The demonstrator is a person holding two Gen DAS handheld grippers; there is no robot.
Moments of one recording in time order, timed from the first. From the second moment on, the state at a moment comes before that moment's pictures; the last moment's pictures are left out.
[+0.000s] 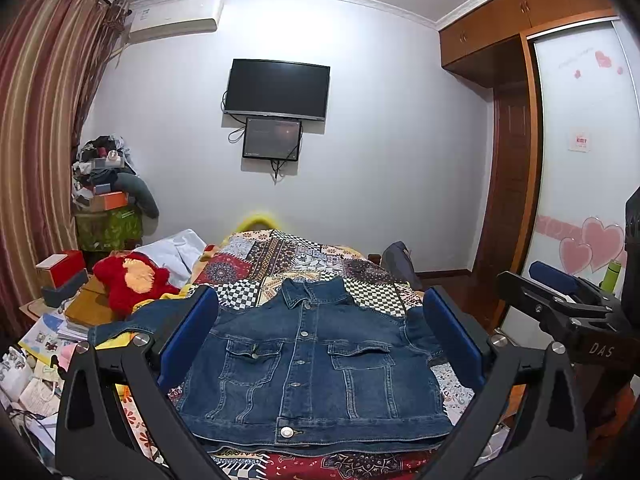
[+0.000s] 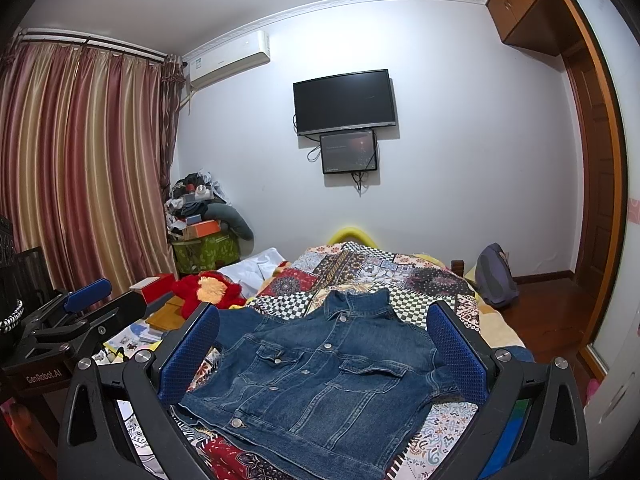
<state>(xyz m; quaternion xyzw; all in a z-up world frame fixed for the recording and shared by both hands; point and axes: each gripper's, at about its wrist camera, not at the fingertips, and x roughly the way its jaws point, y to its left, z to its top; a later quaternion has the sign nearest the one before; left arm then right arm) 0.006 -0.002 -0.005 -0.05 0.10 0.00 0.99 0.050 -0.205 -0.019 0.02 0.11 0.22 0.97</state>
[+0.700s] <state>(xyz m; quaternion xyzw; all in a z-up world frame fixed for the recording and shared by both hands) 0.023 0.012 -0.007 -0.06 0.12 0.01 0.99 0.071 -0.193 -0.025 0.01 0.13 0.21 0.97</state>
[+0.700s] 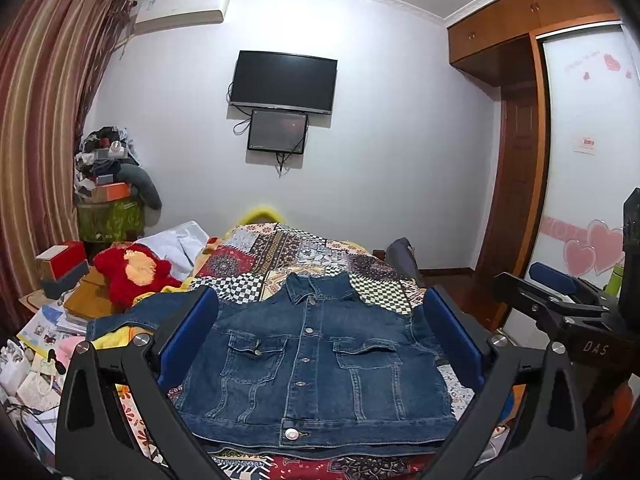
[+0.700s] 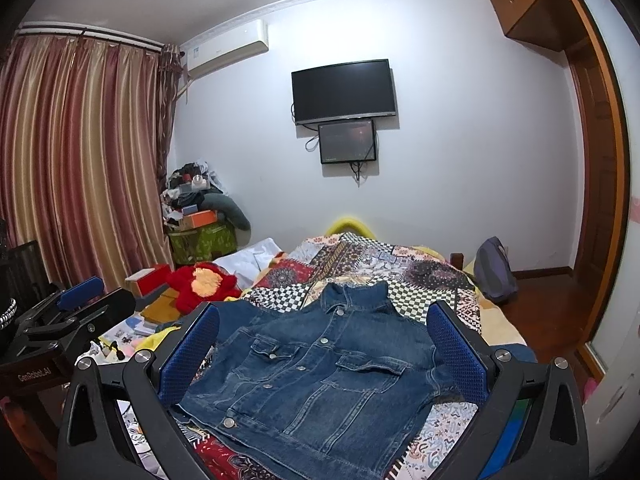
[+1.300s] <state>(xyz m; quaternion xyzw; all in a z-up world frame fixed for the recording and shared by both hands) 0.163 0.127 -0.035 -0.09 0.19 0.11 0.97 0.222 -0.136 -0.044 -0.04 0.18 0.21 0.96</state>
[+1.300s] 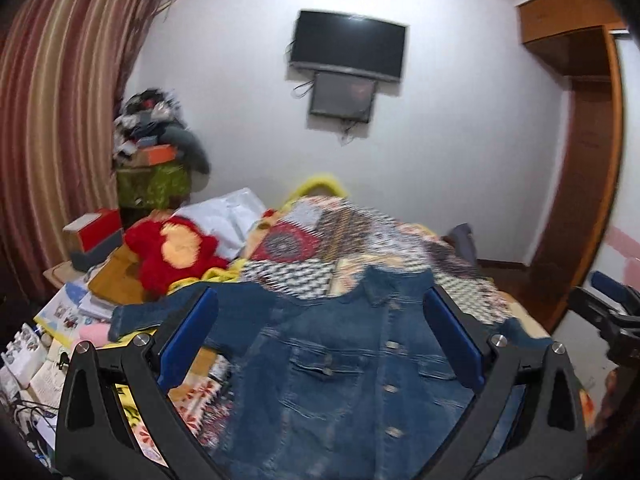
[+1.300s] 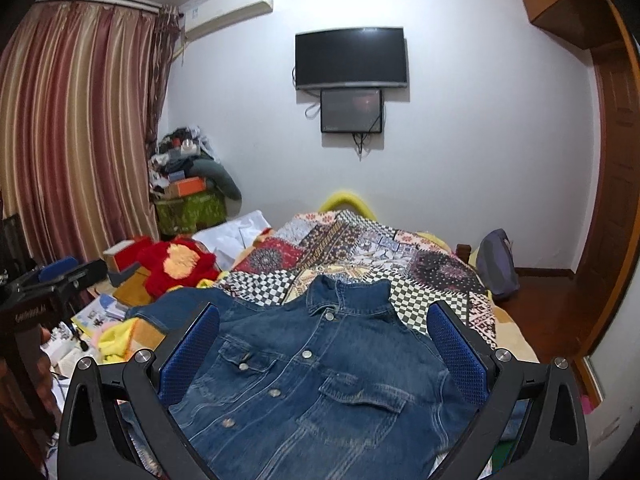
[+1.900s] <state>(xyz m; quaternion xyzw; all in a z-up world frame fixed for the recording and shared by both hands) 0.278 0.315 -0.188 -0.21 0.38 0.18 0.88 0.407 -0.047 -0.160 -0.09 0.36 0.17 0.91</state>
